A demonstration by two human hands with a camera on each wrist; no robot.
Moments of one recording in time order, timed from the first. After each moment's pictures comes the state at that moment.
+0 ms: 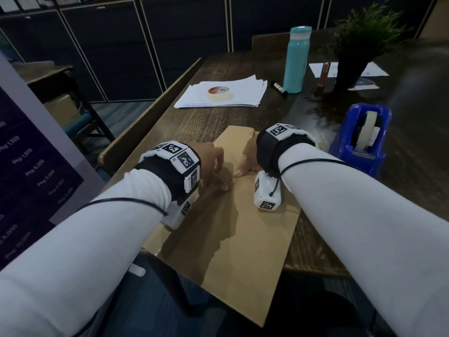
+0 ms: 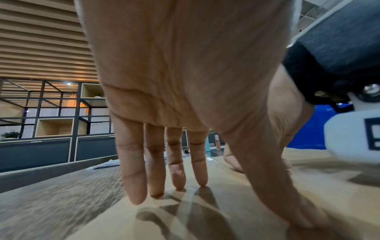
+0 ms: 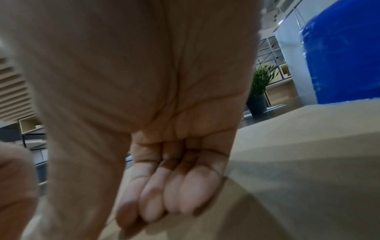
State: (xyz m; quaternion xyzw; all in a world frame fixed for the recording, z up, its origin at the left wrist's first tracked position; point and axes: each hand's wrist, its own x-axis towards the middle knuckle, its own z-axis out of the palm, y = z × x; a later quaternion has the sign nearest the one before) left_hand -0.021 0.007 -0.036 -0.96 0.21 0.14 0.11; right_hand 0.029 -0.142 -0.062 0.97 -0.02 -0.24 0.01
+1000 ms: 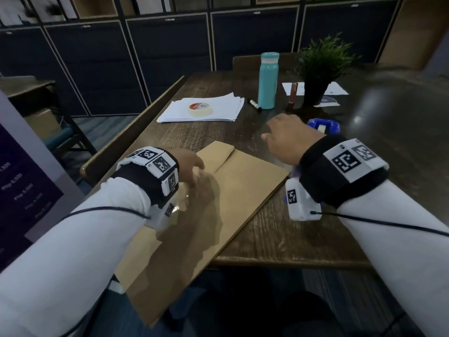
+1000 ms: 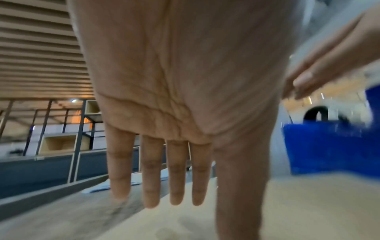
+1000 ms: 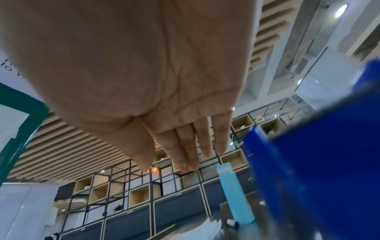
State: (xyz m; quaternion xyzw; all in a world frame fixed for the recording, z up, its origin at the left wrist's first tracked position) left_hand -0.049 -0.003 -0.004 -0.96 0.21 0.15 0.11; right_hand -0.118 -0.211 0.026 1.00 -0.05 0.03 -0.04
